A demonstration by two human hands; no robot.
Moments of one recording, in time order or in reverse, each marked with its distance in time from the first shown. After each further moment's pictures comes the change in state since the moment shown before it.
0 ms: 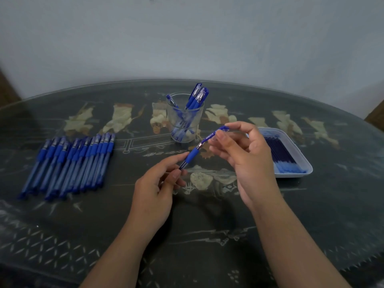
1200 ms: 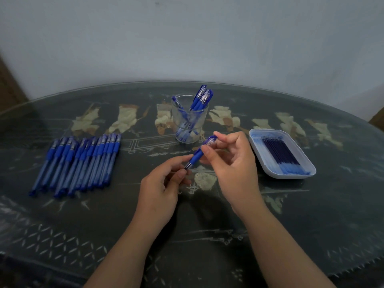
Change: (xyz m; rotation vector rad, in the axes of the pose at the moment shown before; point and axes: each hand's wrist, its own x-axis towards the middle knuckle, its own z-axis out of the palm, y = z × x) left_hand 0.001 -0.001 0.001 0.007 0.017 0.016; right_hand -0.012 0.026 0.014 -0.272 -0.062 -0.190
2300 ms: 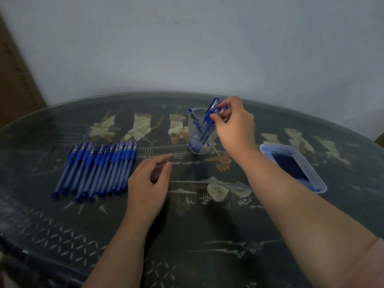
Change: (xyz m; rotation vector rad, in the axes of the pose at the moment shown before) left_hand 0.021 -0.021 -0.043 0.184 0.248 -0.030; right_hand 0.104 -0.019 0.034 -0.685 0.071 -0.182
